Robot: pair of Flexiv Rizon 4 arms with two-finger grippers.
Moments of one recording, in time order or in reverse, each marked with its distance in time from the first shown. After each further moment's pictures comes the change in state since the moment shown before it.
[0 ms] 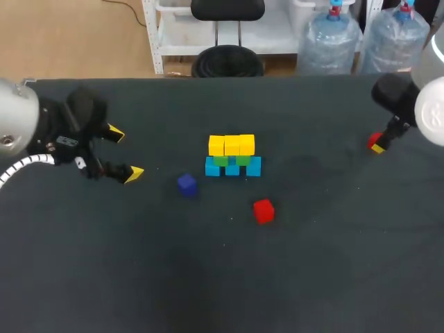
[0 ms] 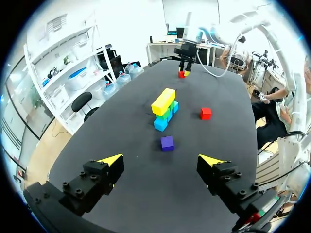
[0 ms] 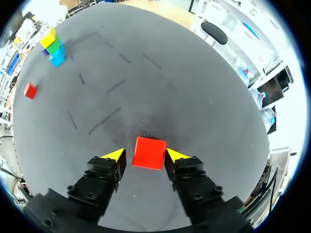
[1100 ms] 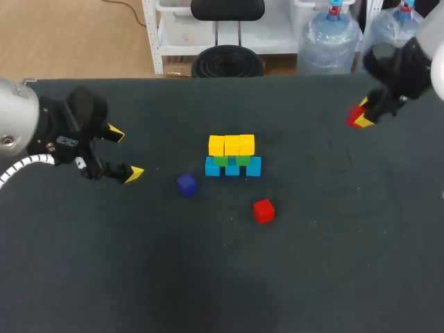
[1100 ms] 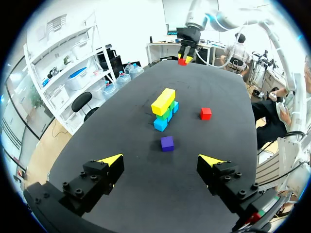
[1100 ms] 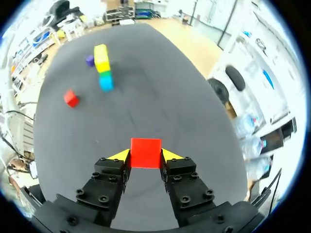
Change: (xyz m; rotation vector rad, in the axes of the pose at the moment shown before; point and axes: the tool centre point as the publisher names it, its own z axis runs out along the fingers) left arm 0.000 0.000 0.000 0.000 0.000 0.000; right arm -0.072 0.066 -0.088 -0.077 -0.199 -0.324
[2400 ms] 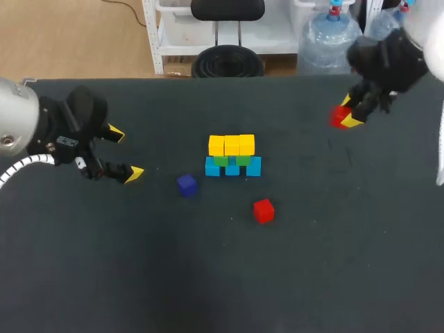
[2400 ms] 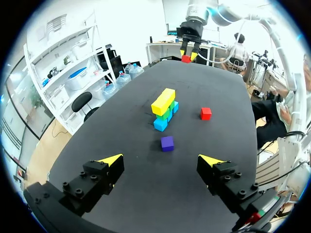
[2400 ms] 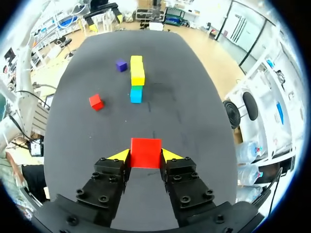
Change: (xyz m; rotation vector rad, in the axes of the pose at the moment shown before) left arm 0.000 0.000 0.000 0.000 0.000 0.000; right arm -0.037 0.034 -0.014 -0.091 0.026 -0.199
